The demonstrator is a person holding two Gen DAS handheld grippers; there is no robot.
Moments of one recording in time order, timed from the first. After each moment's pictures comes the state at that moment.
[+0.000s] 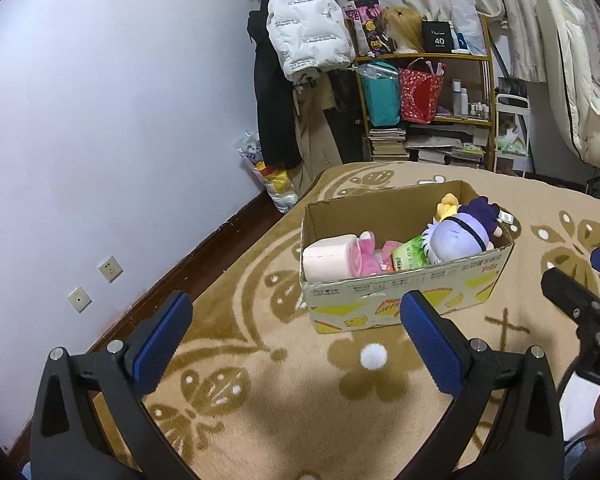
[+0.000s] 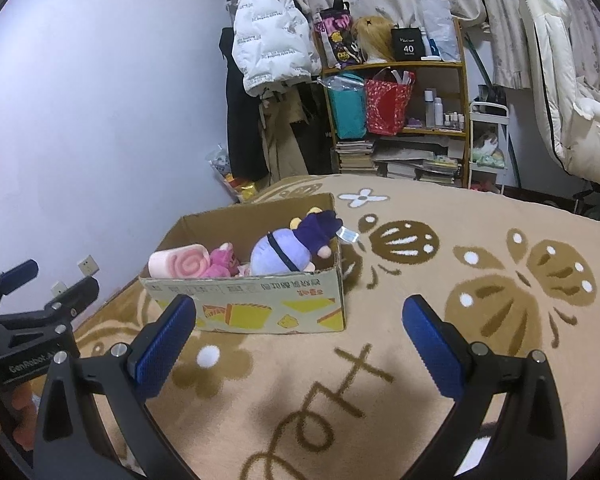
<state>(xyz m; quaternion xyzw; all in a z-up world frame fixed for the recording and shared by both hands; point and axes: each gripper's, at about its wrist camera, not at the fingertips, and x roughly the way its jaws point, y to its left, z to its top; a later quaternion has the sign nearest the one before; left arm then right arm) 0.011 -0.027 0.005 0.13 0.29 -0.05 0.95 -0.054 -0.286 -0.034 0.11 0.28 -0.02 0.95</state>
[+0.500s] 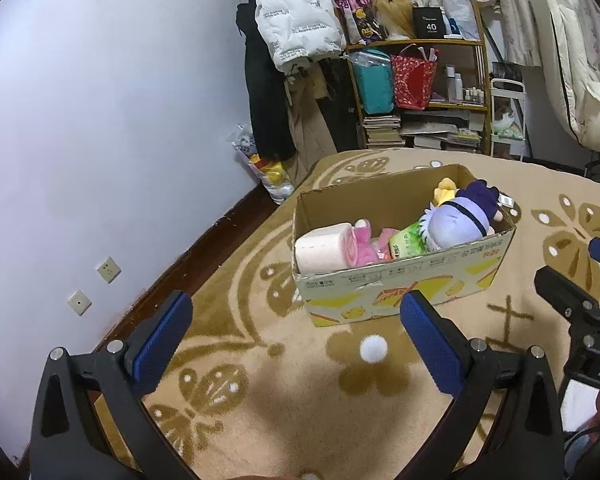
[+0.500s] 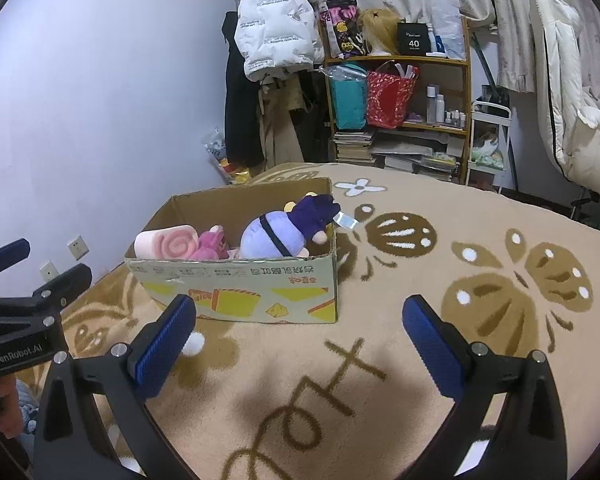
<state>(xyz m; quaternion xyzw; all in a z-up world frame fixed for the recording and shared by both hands) 0.016 -0.034 -0.004 0.15 0.30 -0.05 0.94 -0.045 -0.283 -0.045 0.09 0.30 -0.03 0.95</state>
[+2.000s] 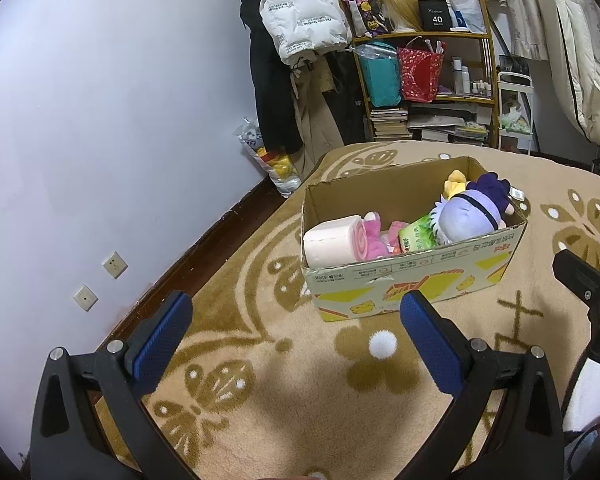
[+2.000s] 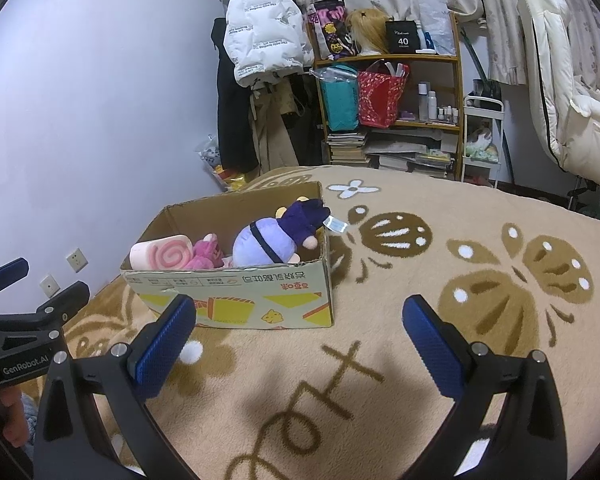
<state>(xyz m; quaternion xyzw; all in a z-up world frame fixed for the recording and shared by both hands) 0.021 -0.032 -0.009 0.16 0.31 -0.04 0.94 -0.043 -0.291 -0.046 0.10 0.29 -0.04 0.95</state>
